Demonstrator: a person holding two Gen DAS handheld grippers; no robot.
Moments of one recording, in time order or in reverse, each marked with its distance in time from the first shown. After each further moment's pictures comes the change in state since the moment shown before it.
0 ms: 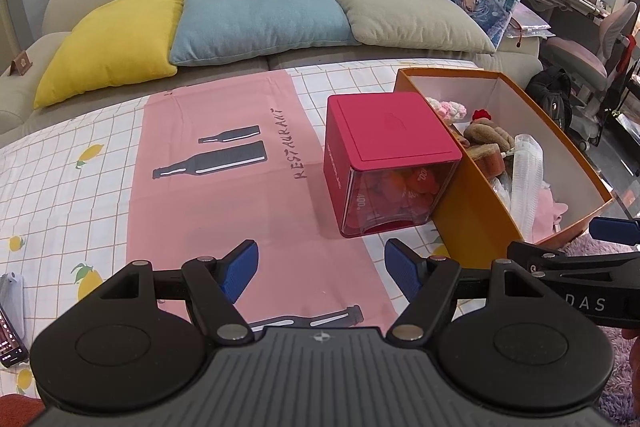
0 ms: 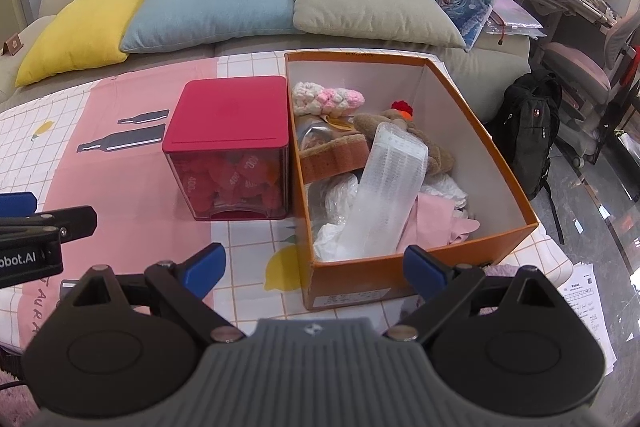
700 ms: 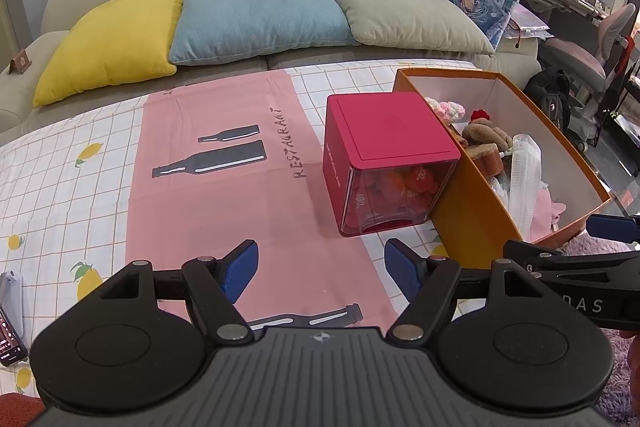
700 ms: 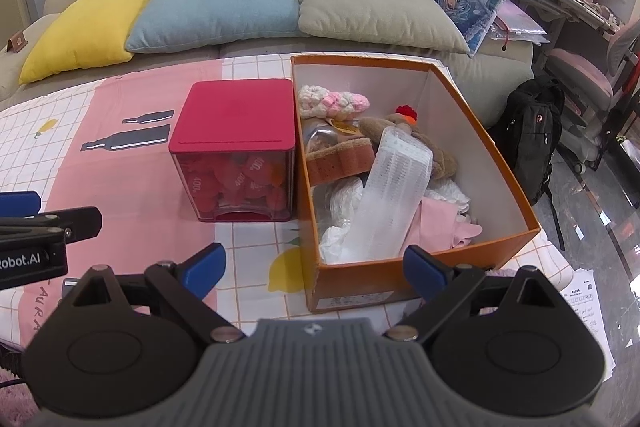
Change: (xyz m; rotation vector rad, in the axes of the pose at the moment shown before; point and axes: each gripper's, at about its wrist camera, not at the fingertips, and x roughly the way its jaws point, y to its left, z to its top) left arm -0.001 0.001 0.000 -0.002 0.001 -0.003; right arm -0.002 0.003 0.000 -0.019 -0.010 0.004
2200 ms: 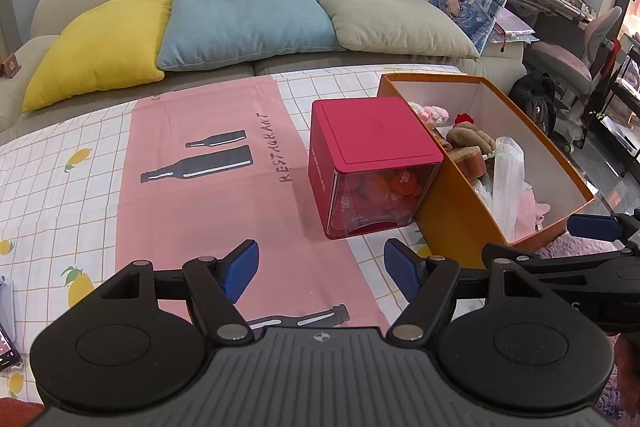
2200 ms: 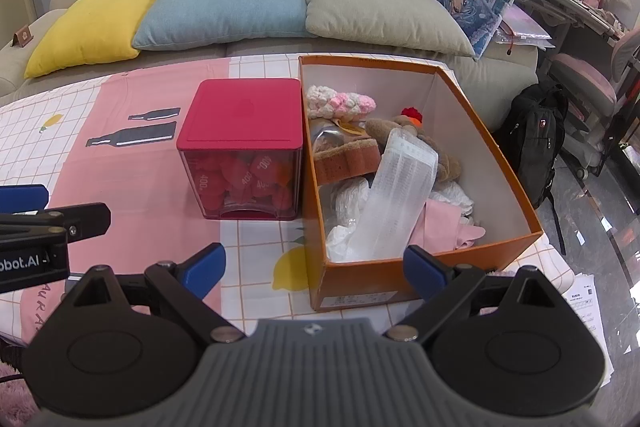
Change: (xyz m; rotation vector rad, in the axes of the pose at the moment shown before) left arm -0.008 -0.003 -0.002 0.003 -0.019 -0.041; right arm -0.002 0.001 -0.001 -0.022 -0.001 0.012
